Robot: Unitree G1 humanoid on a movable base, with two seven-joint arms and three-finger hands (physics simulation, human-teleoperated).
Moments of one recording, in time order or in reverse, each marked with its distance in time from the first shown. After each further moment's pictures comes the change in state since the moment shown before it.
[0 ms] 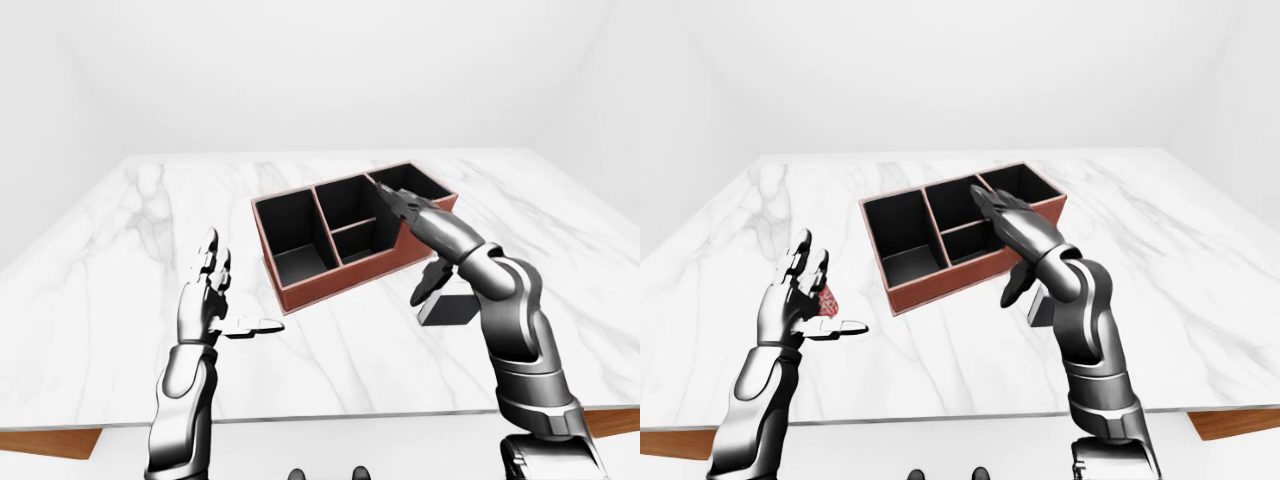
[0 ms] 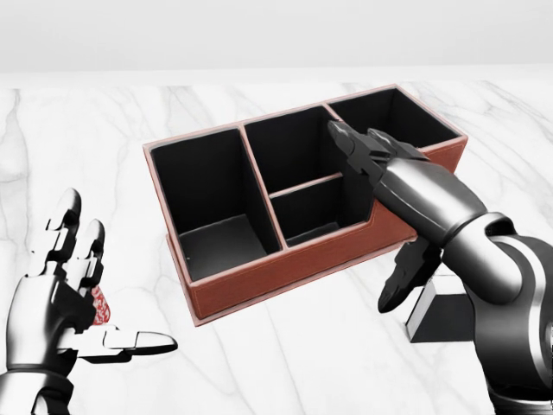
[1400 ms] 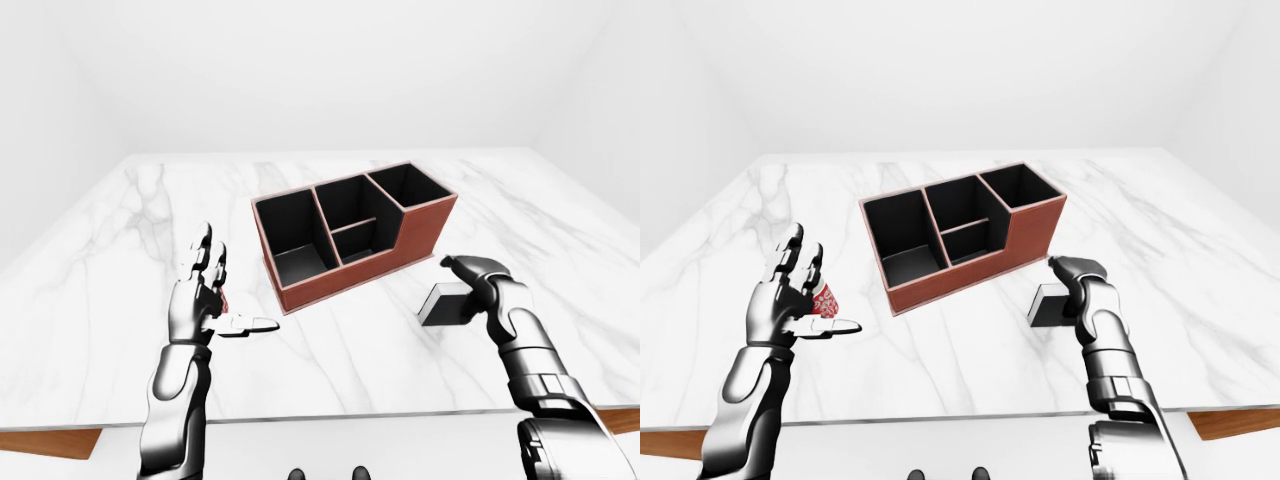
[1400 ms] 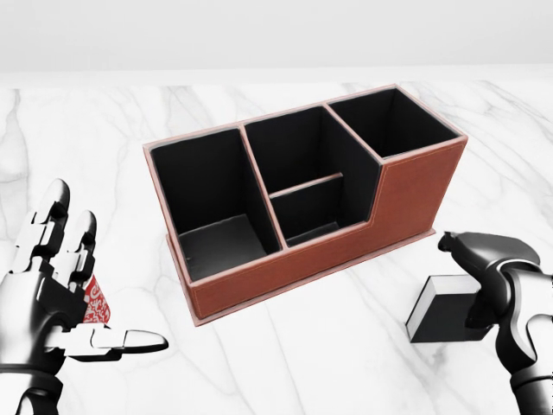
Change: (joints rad) left arm 0.002 0.008 0.028 -0.045 -0.038 0.000 -0.030; right arm -0.074 -0.105 -0.058 0.762 -0.520 0.000 -0.220
